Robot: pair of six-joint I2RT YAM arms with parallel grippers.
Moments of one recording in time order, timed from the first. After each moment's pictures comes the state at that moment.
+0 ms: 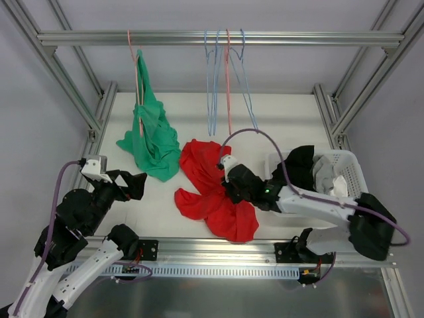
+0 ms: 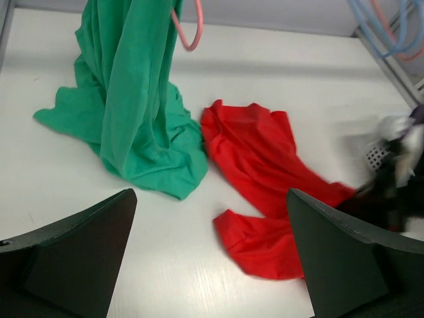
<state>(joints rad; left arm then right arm) -0.63 0.27 0.89 -0.78 -0.36 -0.30 1.03 1.41 0.74 -0.19 0.18 0.25</state>
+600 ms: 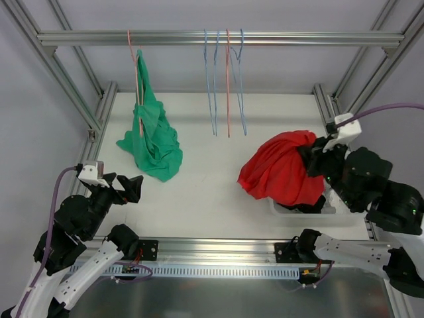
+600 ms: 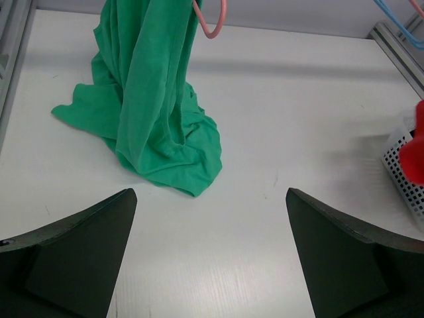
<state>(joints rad) -0.63 0.18 0.82 -0.81 -0.40 -0.28 1.03 0.76 1.40 -0.93 0.61 0.20</state>
